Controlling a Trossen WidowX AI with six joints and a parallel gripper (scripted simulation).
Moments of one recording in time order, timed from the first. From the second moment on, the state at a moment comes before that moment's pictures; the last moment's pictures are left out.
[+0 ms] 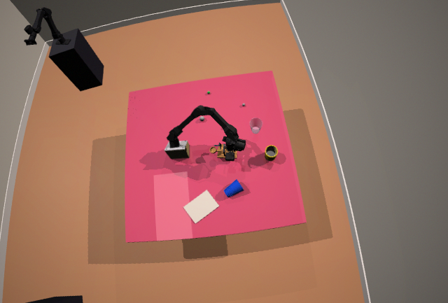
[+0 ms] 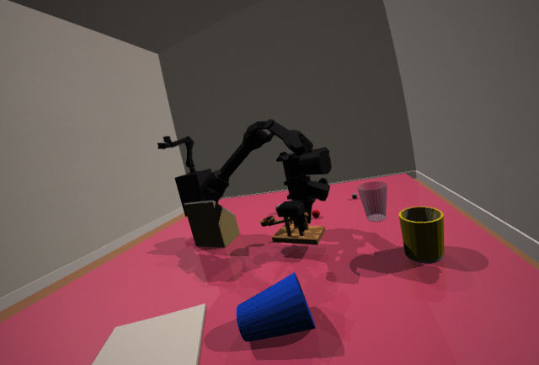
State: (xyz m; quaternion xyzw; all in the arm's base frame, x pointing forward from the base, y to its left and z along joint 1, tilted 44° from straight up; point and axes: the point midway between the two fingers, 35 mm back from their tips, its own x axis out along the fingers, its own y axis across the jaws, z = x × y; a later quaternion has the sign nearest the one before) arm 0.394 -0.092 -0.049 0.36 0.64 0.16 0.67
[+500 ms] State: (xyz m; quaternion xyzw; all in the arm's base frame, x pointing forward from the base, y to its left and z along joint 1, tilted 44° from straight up) arm 0.398 -0.077 -0.067 0.35 0.64 0.16 0.67
